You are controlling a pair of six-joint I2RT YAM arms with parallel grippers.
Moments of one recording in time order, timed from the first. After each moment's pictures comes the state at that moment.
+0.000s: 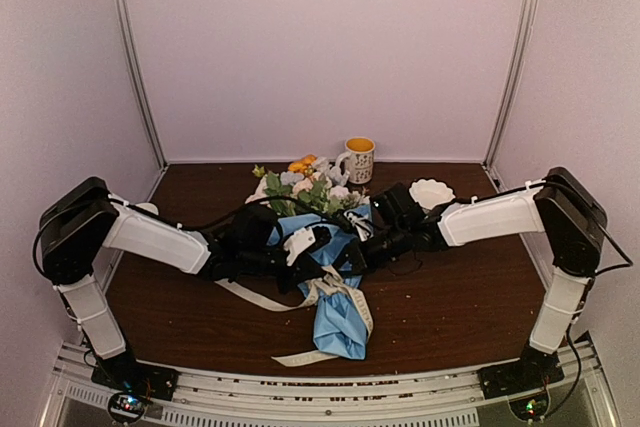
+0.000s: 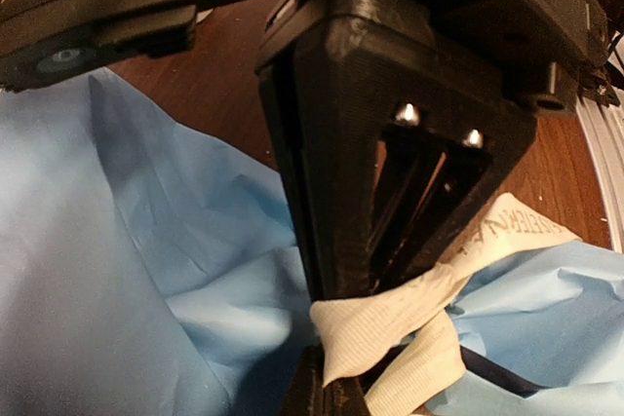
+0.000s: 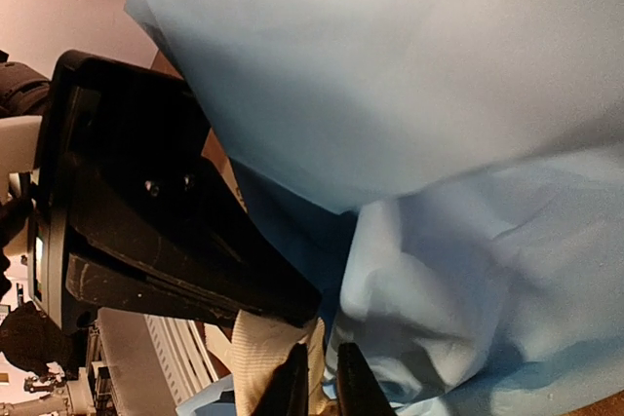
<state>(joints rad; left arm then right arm) -0.87 1.76 0.85 0.33 0.40 0.24 0.77 1.81 1.06 -0.04 -0.62 0.46</state>
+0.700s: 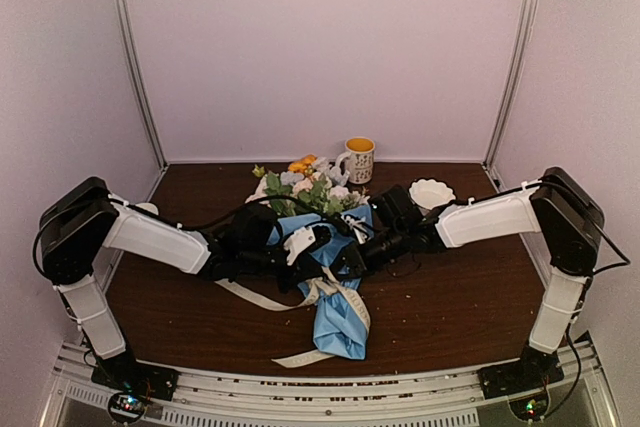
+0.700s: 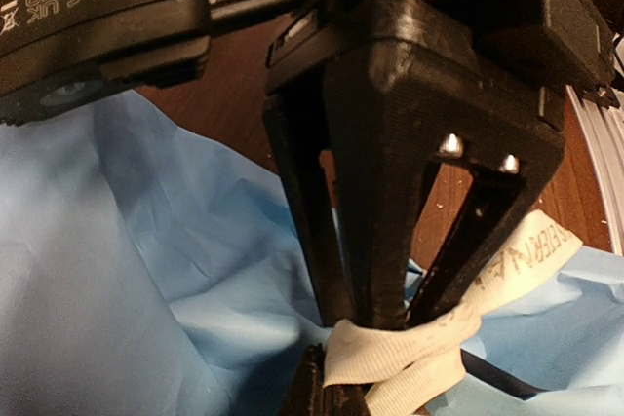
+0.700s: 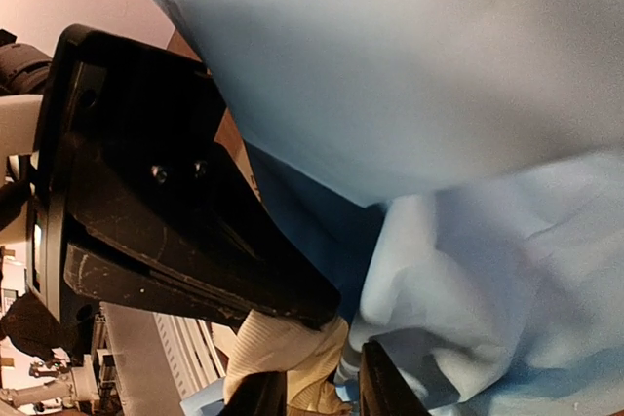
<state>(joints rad) -0.87 1.76 0.85 0.34 0.40 0.24 0.78 1.83 1.06 -0.03 -0.67 0.45</state>
